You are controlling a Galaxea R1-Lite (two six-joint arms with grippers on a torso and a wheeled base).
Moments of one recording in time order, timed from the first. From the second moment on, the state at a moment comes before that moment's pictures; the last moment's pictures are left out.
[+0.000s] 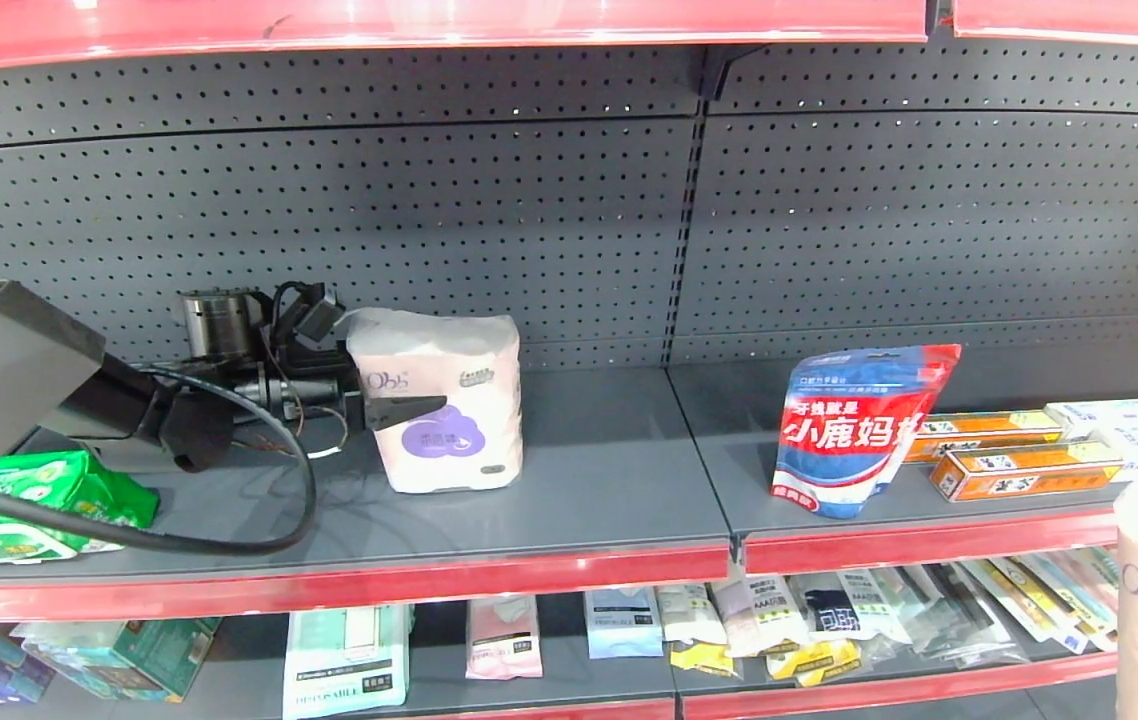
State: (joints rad) left arm -0.02 2.21 -1.15 -0.75 -1.09 0.28; right arm -0.10 0.44 -0.40 0.23 -0.01 -0.24
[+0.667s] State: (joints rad) left arm -0.03 2.18 -1.07 -0.76 -1.09 0.27; right arm -0.10 0.44 -0.39 0.23 -0.01 -0.24
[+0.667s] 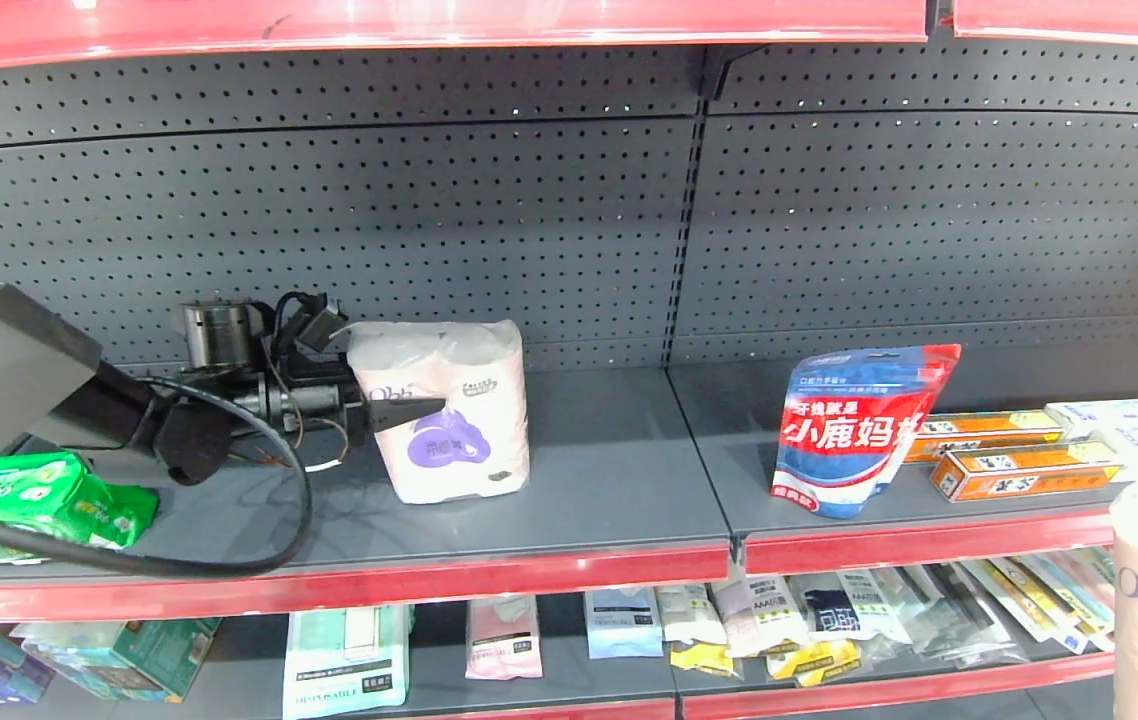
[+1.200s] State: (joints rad) left arm 0.01 2.04 -0.82 -0.89 -1.13 0.27; right arm -0.10 0.44 -0.39 0.22 0.00 -0.24
